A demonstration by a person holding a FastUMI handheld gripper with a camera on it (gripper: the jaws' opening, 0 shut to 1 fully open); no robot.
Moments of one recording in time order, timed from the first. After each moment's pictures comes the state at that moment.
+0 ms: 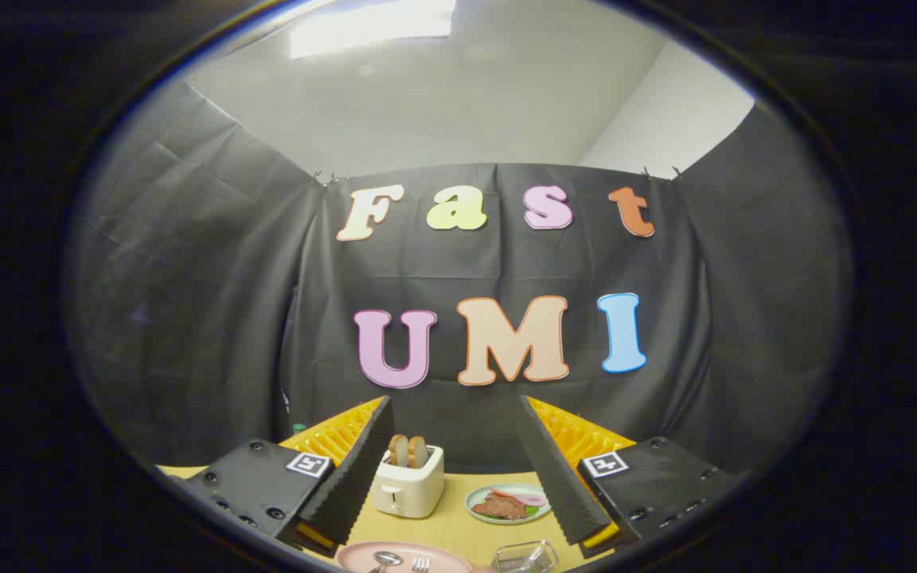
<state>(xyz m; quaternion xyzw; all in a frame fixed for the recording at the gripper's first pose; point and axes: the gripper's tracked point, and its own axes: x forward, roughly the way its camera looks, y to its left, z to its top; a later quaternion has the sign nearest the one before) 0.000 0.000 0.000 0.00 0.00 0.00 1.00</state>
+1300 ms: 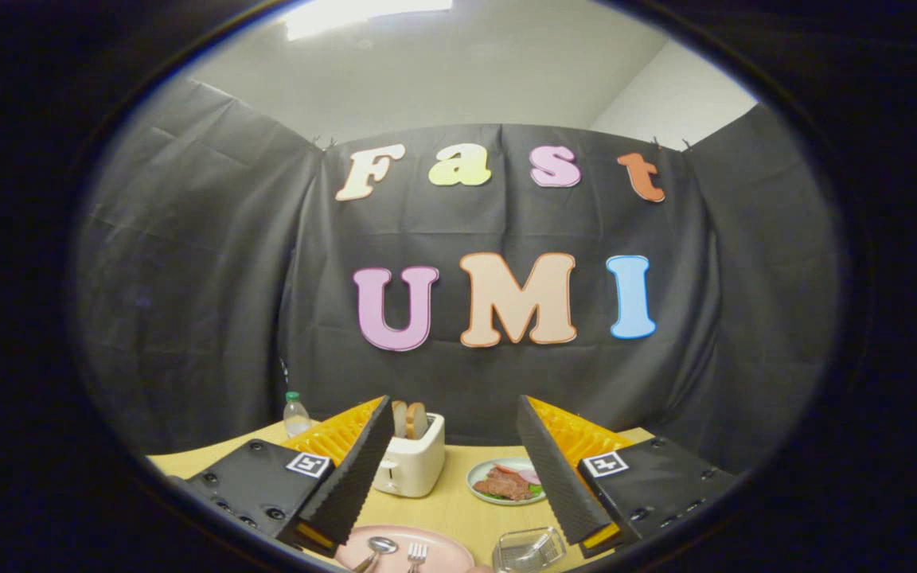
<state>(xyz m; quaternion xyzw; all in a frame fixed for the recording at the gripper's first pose) 0.016 0.002 -0.066 -0.02 0.09 0.02 1.00</state>
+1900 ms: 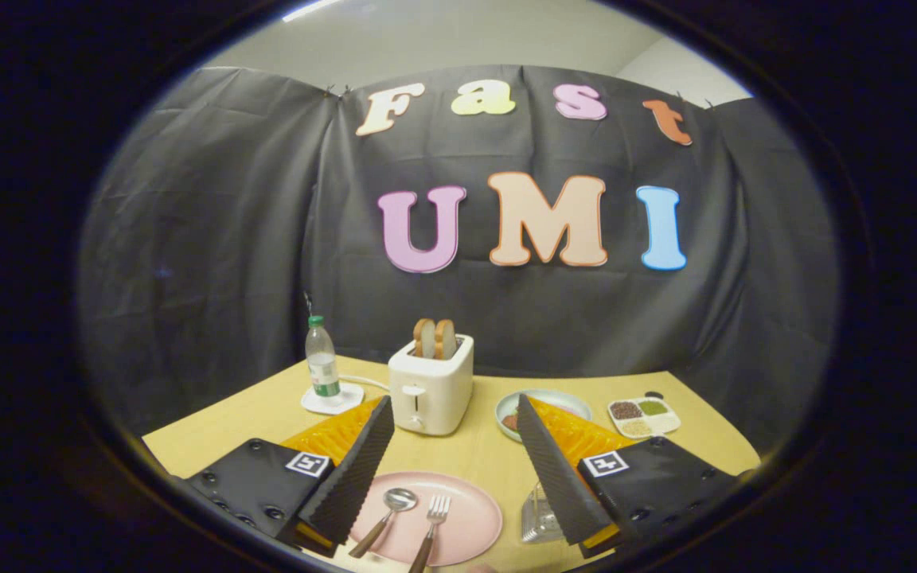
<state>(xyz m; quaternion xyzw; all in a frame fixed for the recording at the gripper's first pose) -0.018 0.028 -0.173 -0.02 0.22 0.06 0.97</state>
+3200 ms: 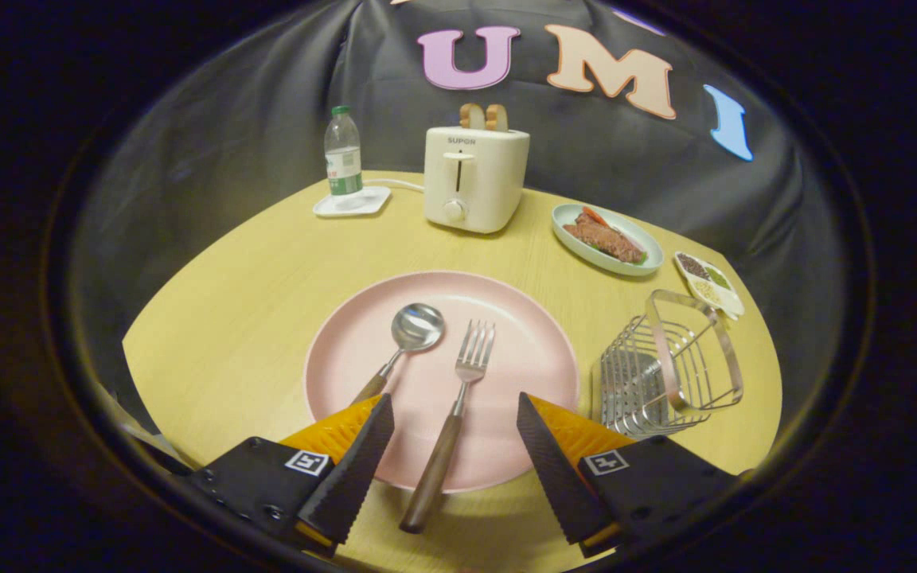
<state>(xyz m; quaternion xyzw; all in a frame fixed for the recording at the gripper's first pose) -0.126 0.044 -0.369 -0.08 0.50 0.11 0.86</state>
